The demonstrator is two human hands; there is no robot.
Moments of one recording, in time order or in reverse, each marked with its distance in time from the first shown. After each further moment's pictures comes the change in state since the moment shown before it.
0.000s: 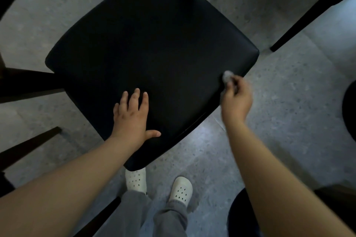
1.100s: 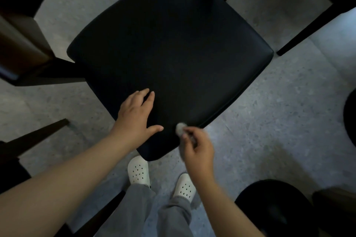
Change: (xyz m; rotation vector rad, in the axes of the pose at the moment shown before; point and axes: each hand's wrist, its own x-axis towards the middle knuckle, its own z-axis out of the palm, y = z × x) left_hand -0.032 -0.047 -0.006 -0.262 0.095 0.117; right_hand -0.186 -0.005 0.014 0.072 -0.395 -0.095
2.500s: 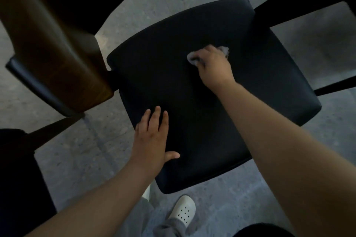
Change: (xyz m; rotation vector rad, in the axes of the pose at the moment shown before) left_hand 0.016 -0.032 0.013 0.063 -0.032 -0.206; right_hand 0.270 -0.141 0.074 -0.684 -0.421 -0.553
